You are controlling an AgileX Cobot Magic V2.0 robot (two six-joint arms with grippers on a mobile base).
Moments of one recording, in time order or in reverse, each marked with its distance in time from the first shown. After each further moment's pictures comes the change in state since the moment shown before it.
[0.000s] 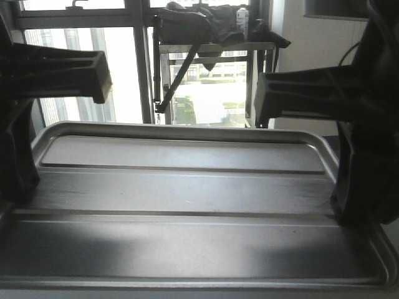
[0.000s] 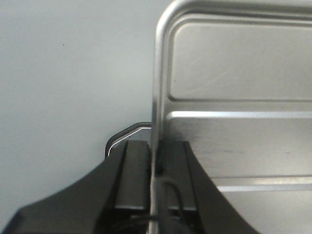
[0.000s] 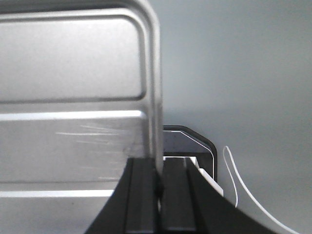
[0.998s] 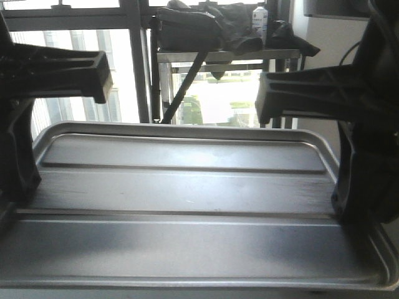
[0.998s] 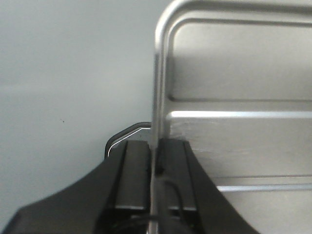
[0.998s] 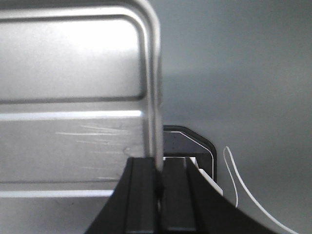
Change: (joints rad) left arm 0.000 0.000 0.000 0.000 -0.002 0.000; right arm 0.000 0.000 0.000 -0.002 0.000 0.001
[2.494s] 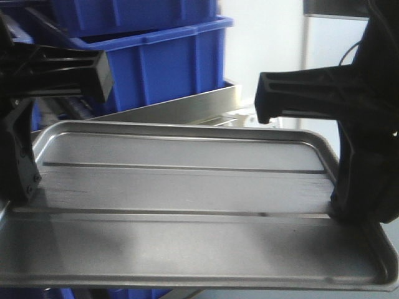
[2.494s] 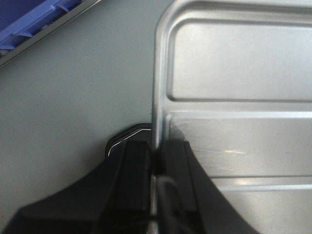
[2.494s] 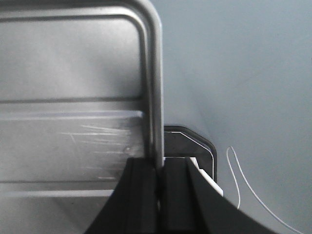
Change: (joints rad) left arm 0.000 0.000 0.000 0.004 -0.002 0.000; right arm 0.000 0.000 0.000 -0.002 0.000 0.000
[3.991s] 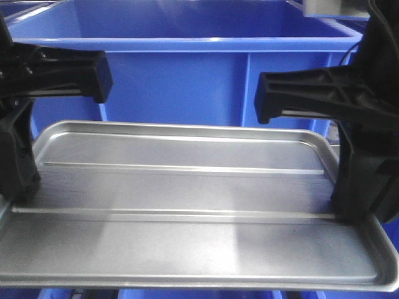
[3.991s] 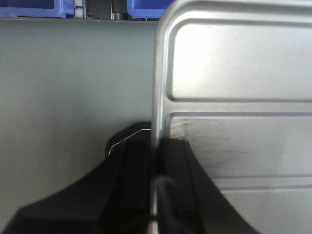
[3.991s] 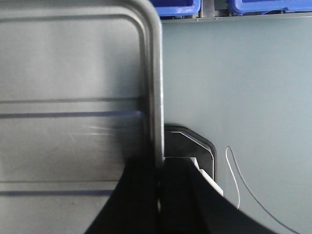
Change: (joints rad) left arm 0.000 0.000 0.000 0.000 0.002 0.000; right arm 0.000 0.000 0.000 0.000 0.000 0.000
